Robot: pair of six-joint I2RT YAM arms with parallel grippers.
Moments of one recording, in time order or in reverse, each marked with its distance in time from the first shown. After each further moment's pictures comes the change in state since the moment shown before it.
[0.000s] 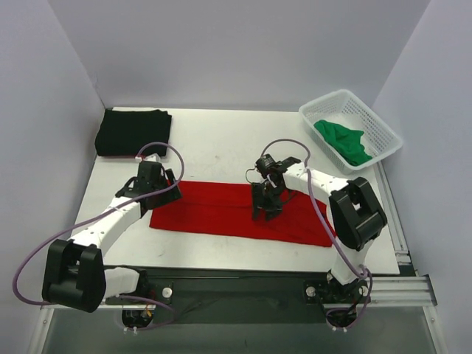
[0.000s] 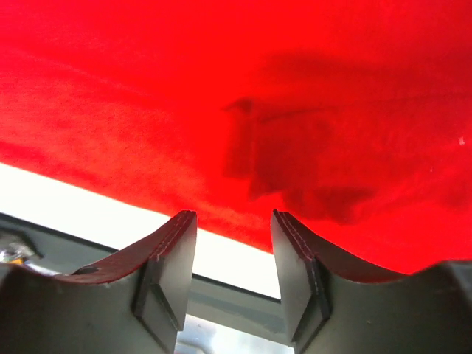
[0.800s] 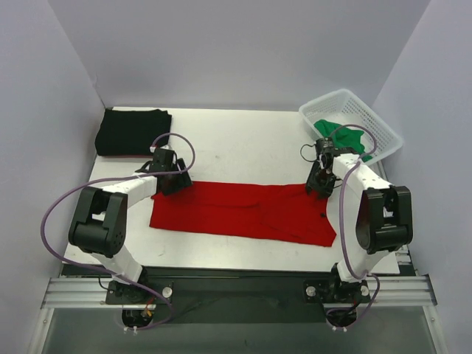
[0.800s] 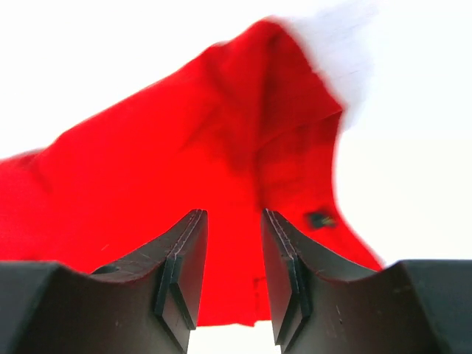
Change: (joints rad) left arm -0.001 0.421 0.181 0.174 0.051 -0.015; right arm -0.465 -0.145 -0.045 -0.010 0.318 -0.048
